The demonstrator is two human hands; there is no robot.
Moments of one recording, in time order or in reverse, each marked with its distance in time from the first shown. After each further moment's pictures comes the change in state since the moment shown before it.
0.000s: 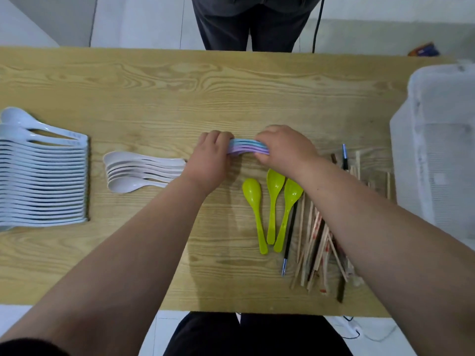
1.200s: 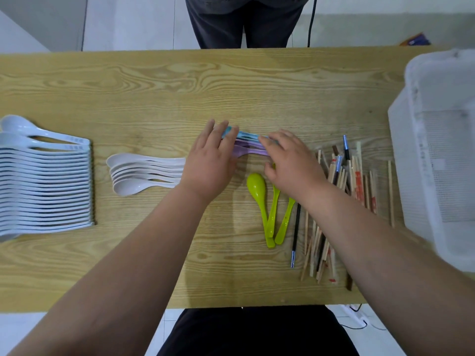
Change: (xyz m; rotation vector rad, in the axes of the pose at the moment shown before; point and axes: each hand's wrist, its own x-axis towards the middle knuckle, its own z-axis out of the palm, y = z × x) left_hand -0.022 0.001 -0.007 0.069 0.138 0.096; right_hand -0.051 -0.024 0.020 0.086 0.188 0.084
